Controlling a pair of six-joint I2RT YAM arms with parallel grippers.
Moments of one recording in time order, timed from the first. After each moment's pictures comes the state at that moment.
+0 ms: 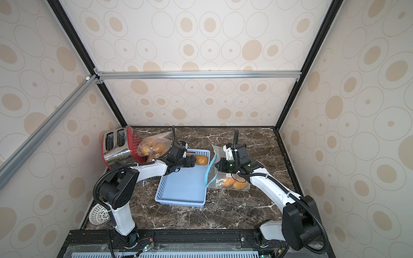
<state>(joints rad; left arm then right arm) -0.53 1.86 1.07 0.03 -0.03 -0.44 0.40 1.33 0.90 -0.33 -0.42 0.57</state>
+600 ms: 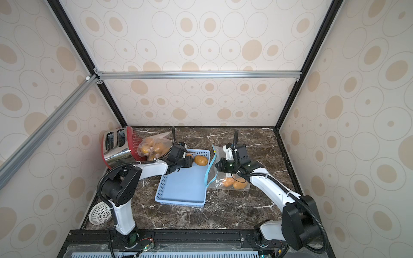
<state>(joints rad) -0.52 1.90 1.07 0.04 -0.04 -0.46 0.40 1.33 0.90 -0.33 -0.42 0.57</state>
